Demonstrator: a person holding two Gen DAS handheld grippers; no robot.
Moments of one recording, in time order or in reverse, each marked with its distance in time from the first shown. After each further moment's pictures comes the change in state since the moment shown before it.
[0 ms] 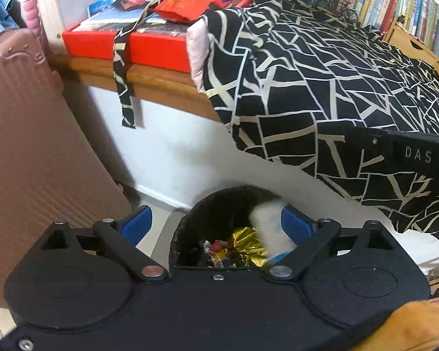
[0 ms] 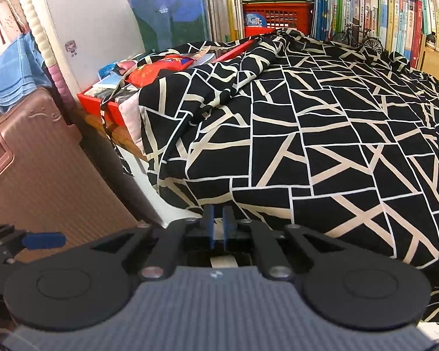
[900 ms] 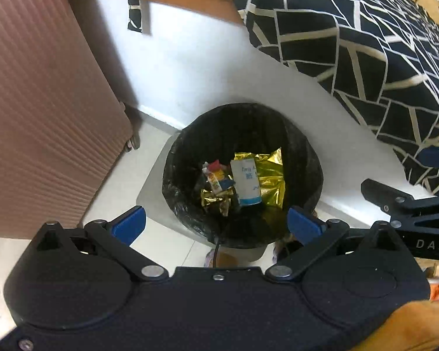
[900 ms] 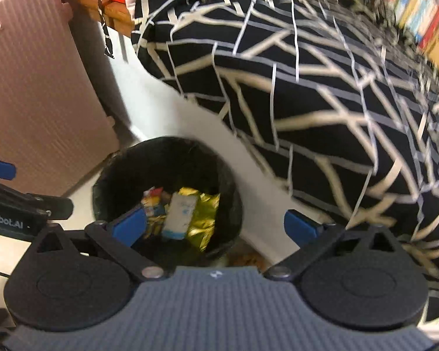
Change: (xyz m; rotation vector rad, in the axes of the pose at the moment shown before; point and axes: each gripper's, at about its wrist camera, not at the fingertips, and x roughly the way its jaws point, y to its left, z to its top) left arm 0.026 -0.010 -0.062 -0.082 0.267 0.026; right arm 0.008 -0.008 -0.076 -0.204 0.315 -0.113
